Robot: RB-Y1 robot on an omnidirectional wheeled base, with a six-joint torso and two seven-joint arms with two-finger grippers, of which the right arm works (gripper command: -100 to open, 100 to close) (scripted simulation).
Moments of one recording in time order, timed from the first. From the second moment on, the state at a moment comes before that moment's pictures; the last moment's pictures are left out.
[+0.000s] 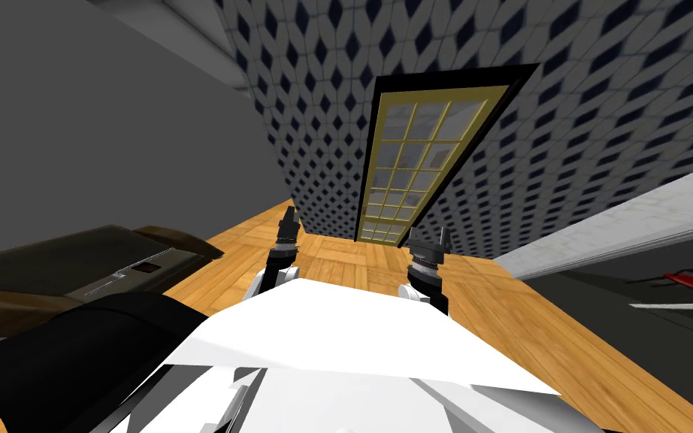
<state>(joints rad) 0.45 -0.08 0.05 -2.10 -0.20 -0.69 -0.23</state>
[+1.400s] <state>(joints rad) 0.42 -0.15 0.15 -1.82 -0.46 -0.81 -0.46</state>
